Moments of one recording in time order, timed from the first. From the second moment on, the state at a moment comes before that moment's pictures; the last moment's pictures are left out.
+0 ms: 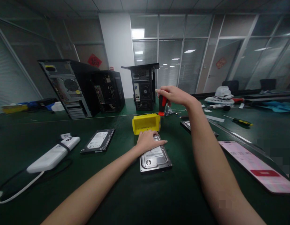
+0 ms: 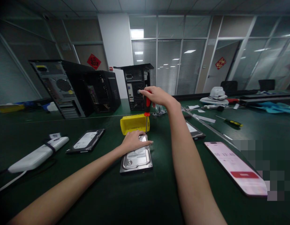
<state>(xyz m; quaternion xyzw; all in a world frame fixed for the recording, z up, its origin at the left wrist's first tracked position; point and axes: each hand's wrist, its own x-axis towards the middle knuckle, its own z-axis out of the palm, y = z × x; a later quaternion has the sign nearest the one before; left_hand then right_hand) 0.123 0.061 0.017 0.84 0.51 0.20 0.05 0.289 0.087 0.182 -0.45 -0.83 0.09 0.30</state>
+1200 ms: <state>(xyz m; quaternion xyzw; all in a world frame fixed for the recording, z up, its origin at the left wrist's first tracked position) 0.124 0.060 0.019 0.84 0.51 0.20 0.06 0.297 0.080 0.184 -0.49 -0.81 0.09 0.30</state>
